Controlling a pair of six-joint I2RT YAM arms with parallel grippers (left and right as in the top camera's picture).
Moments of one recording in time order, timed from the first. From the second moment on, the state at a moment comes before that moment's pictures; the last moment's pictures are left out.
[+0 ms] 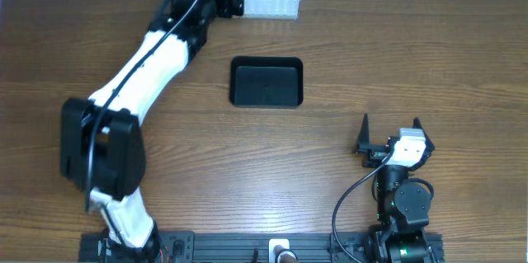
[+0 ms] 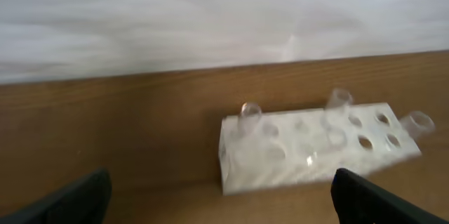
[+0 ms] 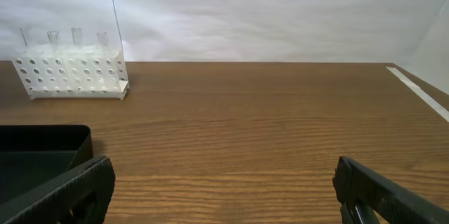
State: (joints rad) left arm -0.31 1.93 1.48 -0.09 -0.10 -0.12; right arm 0.11 0.02 0.01 -0.05 0.21 -0.03
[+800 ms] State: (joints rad) left arm -0.33 2.32 1.84 -0.08 -0.14 -0.12; right arm 0.11 0.02 0.01 -0.05 0.21 -0.03
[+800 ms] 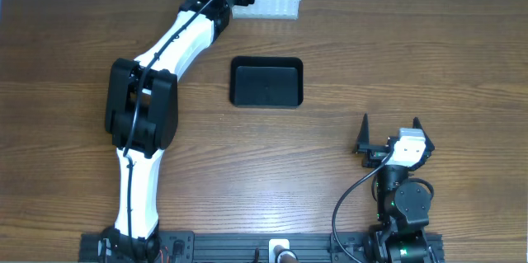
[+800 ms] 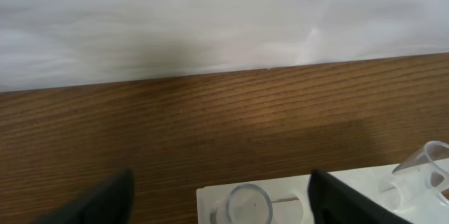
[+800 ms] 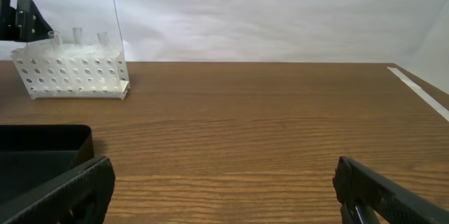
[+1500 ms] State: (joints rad) left arm -0.34 2.33 1.84 -0.08 -0.14 -0.12; right arm 0.11 0.02 0.01 -0.05 0.21 -0.03
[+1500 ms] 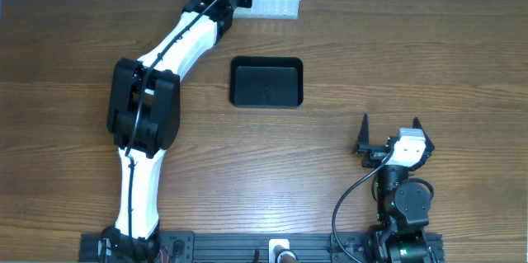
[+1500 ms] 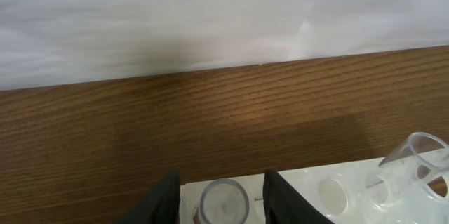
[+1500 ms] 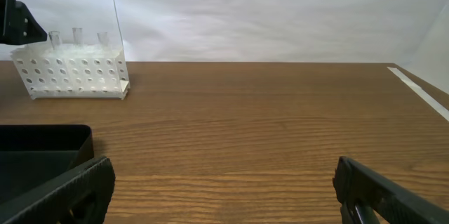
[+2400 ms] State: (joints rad) left arm -0.34 2.33 1.84 -0.08 -0.15 -0.12; right arm 0.11 0.02 0.01 -0.05 0.21 -0.03
